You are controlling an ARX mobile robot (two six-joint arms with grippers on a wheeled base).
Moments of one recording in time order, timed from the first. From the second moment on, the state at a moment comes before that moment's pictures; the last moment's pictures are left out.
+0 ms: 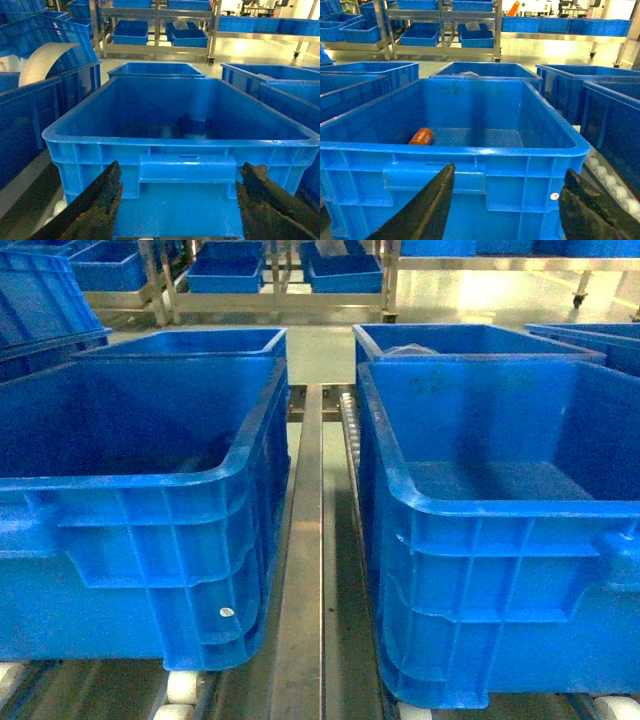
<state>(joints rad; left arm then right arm) 0.00 0.01 0.02 -0.01 0.00 -0.01 0.00 0.00 0.01 0.00 0.00 -0.01</state>
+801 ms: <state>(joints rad) 0.00 0.01 0.02 -0.01 0.00 -0.01 0.00 0.00 0.01 0.00 0.00 -0.01</state>
